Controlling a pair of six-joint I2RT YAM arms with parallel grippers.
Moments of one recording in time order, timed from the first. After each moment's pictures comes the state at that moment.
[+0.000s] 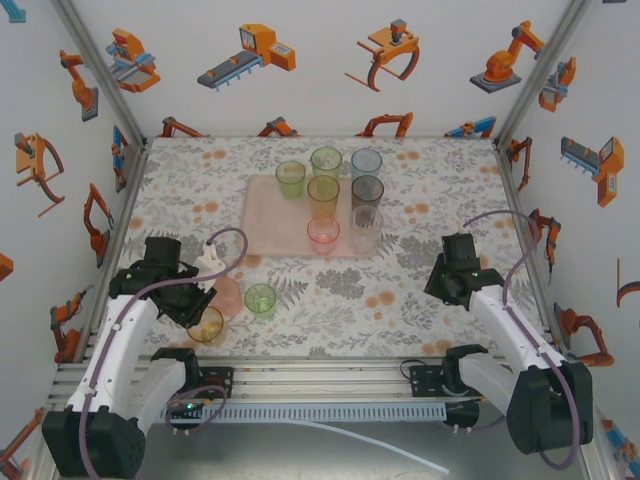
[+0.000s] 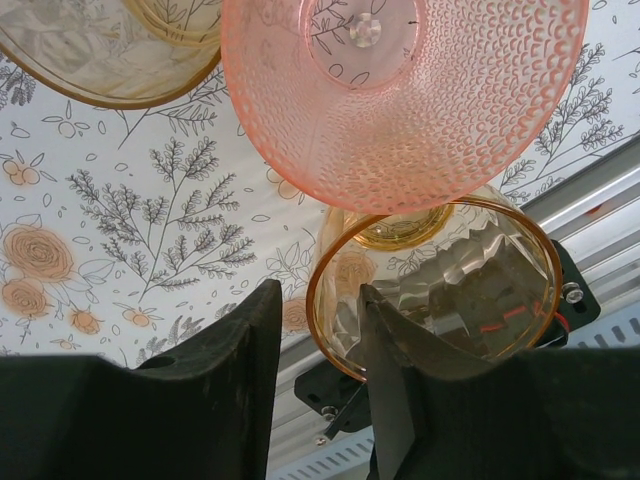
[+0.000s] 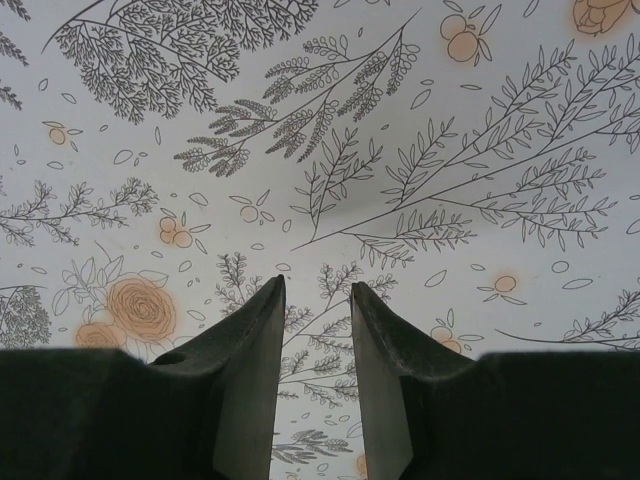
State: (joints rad) left arm -0.09 0.86 0.70 -1.12 0.15 0.64; right arm 0.15 0.99 0.53 -0.59 0.09 0.51
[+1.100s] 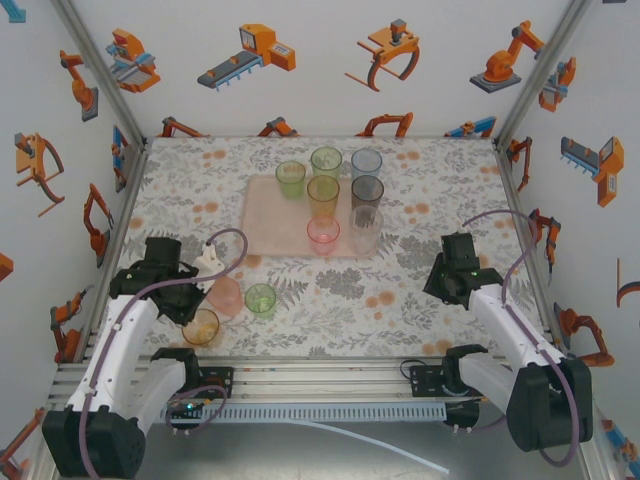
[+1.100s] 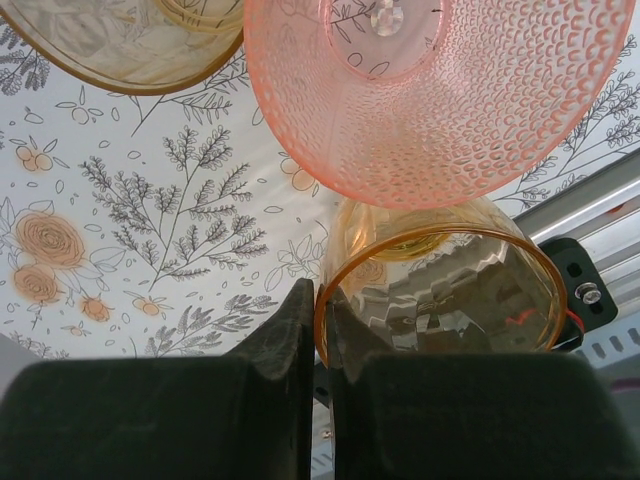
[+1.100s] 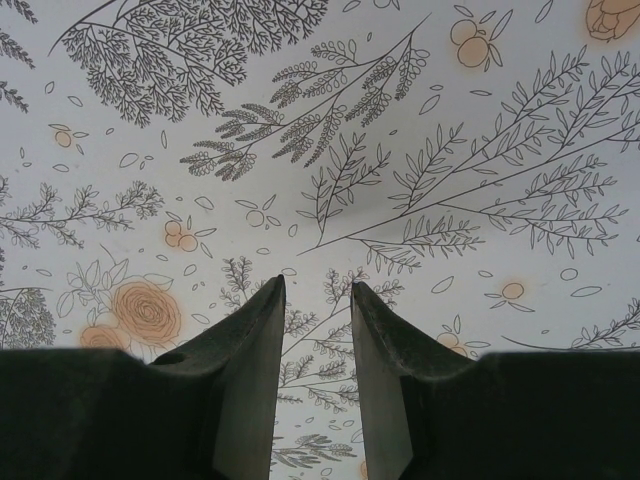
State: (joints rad) left arm -0.09 0.86 0.70 -1.12 0.11 0.64; right arm 0.15 1.01 0.53 -0.57 0.08 0.51
